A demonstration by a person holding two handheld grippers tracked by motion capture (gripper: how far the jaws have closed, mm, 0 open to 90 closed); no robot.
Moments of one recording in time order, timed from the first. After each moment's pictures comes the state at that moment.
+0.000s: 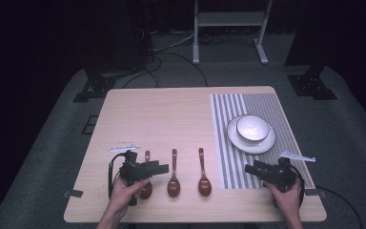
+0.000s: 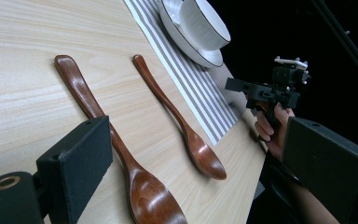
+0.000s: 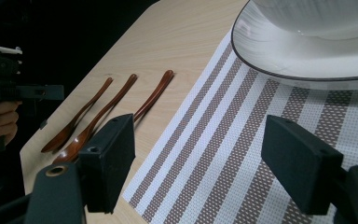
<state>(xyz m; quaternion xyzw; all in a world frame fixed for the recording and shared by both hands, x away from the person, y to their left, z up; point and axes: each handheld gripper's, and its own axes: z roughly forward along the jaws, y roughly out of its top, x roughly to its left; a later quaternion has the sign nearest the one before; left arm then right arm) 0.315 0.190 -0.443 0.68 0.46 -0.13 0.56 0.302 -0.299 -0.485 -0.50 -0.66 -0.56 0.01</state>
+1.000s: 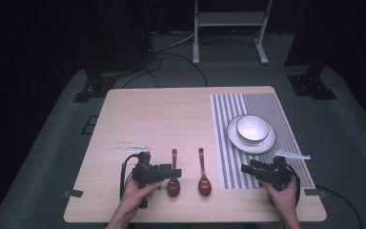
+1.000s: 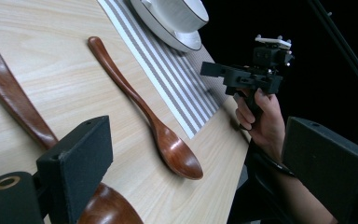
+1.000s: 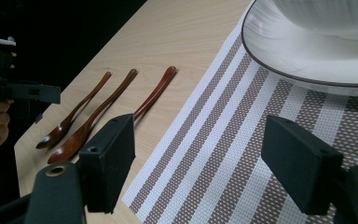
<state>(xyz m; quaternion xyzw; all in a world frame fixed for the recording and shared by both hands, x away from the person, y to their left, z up) 0.311 0.154 -0.445 0.69 0.43 -0.17 0.55 0.307 -0.287 -0.483 -0.50 -0.67 -0.55 0.01</state>
